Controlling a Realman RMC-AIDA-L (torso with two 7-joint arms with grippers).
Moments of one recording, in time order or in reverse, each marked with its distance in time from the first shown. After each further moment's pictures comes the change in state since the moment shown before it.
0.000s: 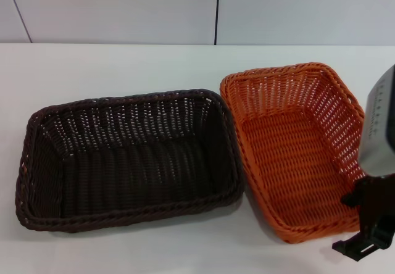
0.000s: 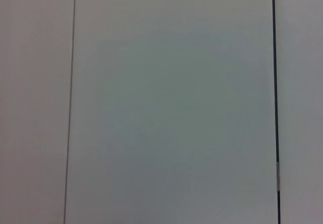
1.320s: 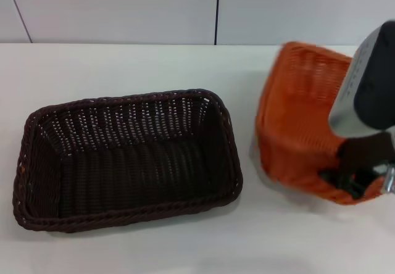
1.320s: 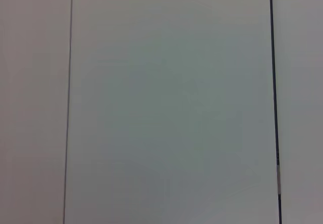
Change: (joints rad) left arm -0.014 0.006 -0.004 0.014 0.003 0.005 0.000; right arm 0.010 0.007 -0.105 -0.114 -0.118 0.139 0.169
